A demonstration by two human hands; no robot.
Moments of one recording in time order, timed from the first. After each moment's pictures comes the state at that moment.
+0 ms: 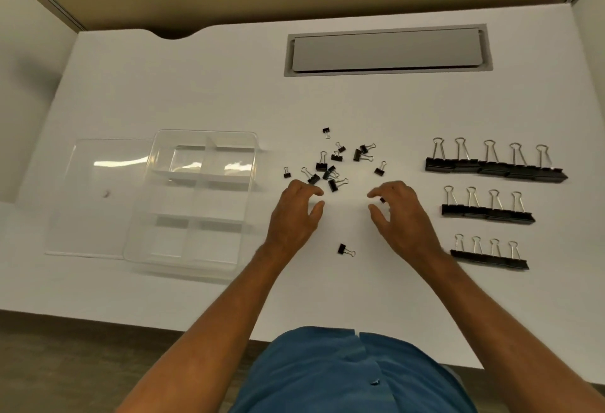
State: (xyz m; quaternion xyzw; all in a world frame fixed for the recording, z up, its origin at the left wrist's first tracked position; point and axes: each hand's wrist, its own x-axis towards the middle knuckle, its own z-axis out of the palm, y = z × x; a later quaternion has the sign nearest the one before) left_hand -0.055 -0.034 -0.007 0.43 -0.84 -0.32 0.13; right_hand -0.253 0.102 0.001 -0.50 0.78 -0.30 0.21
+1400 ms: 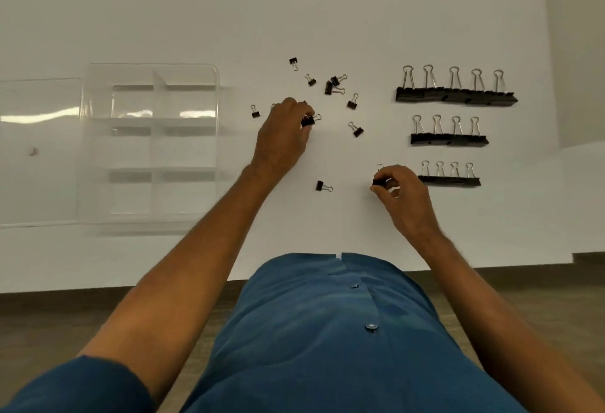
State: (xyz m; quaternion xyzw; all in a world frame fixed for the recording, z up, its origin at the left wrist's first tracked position) left_hand -0.087 -0.052 0.012 0.36 -0.88 -0.30 0.10; right_hand -0.223 0.192 0.012 -0.33 0.84 -0.33 0.28
